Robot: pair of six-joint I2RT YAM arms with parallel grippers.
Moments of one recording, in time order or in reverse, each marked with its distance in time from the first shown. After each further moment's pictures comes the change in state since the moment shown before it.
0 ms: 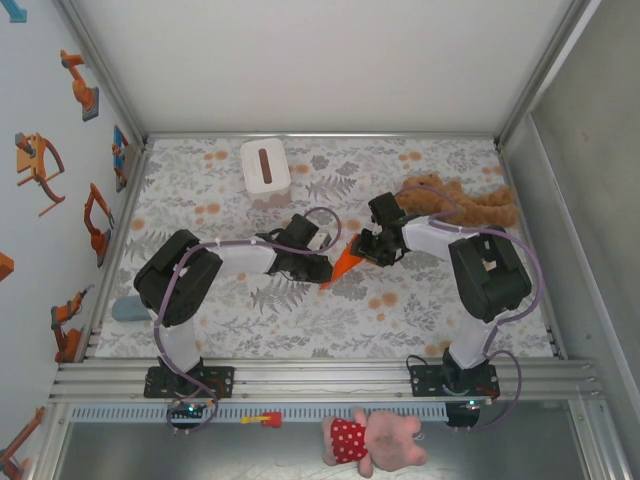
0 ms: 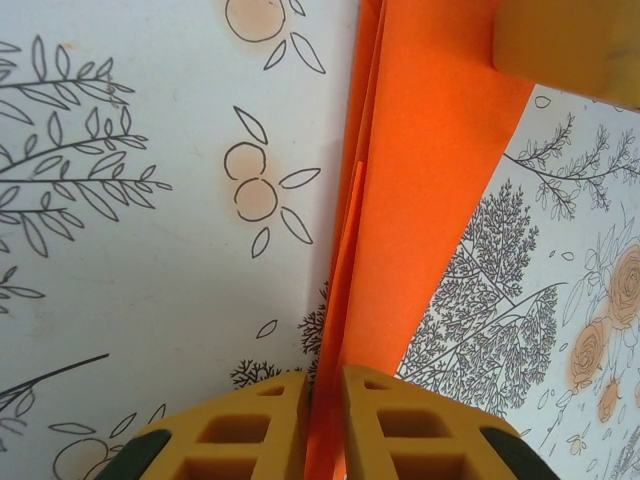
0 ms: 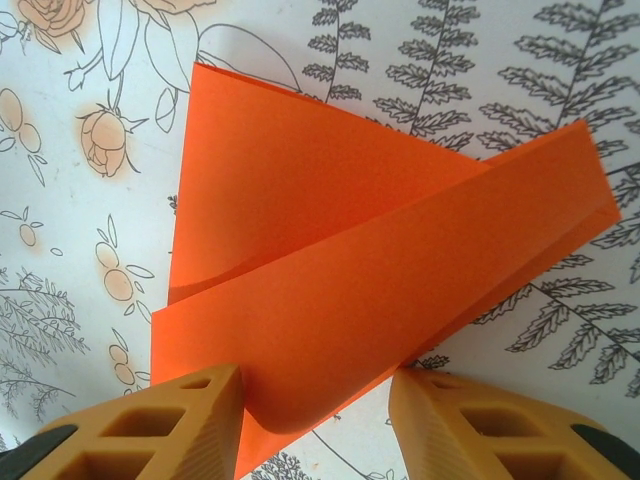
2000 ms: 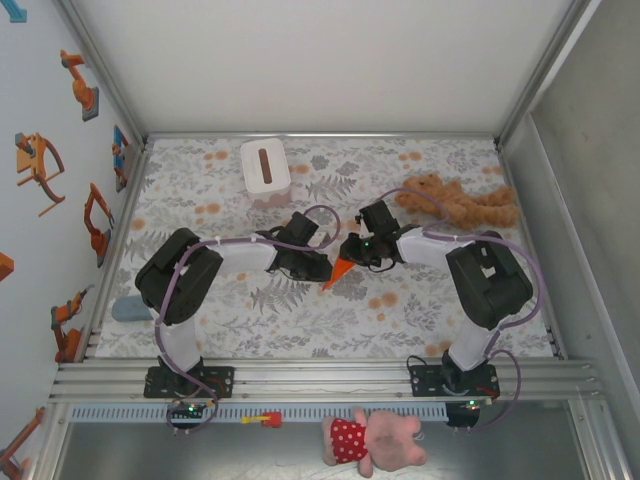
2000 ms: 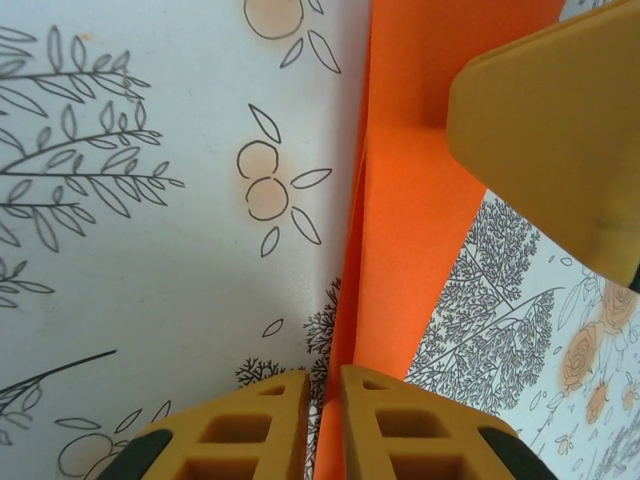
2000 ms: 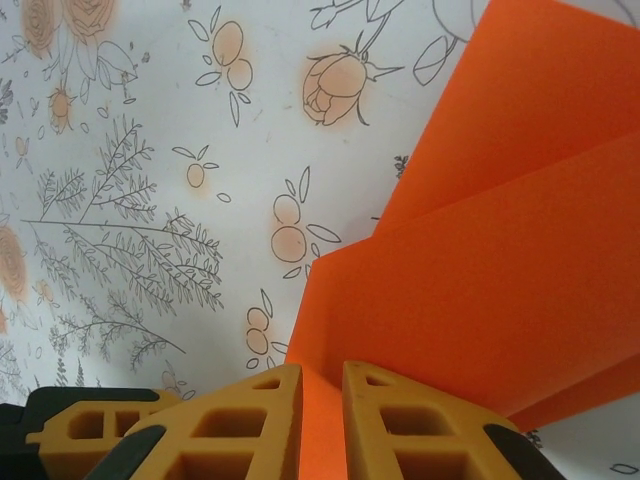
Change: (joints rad) left arm 0.012 0.003 0.023 -0.038 -0.002 -0.026; right arm 0.085 -0.056 -0.091 0.235 -0.066 -0.026
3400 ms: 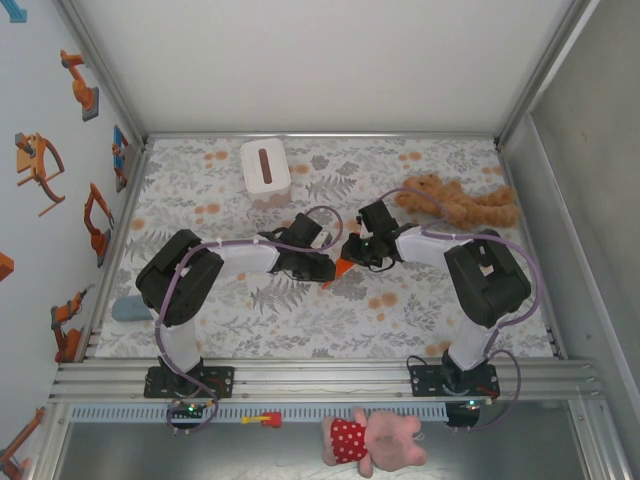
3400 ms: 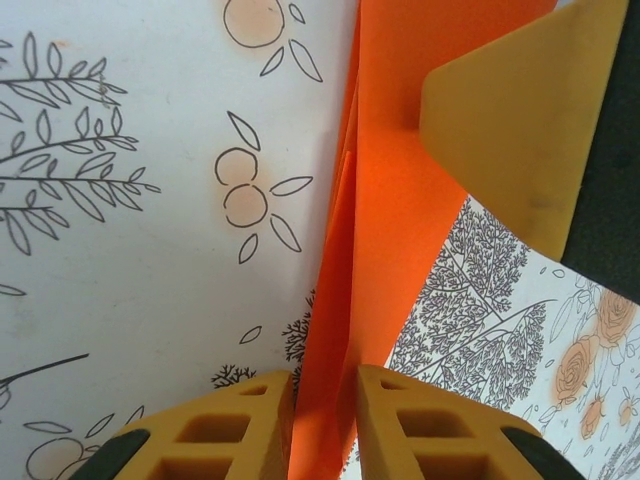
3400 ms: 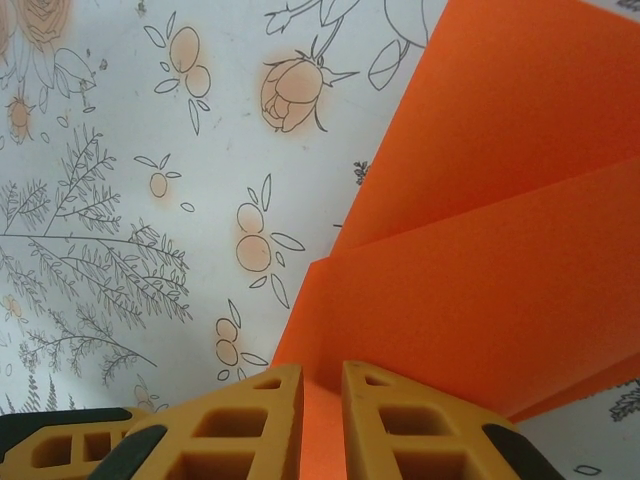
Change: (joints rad) left arm -0.027 0.005 0.011 0.003 -0.020 -0.034; right arm 0.000 0.015 0.014 -0.030 0.032 0.004
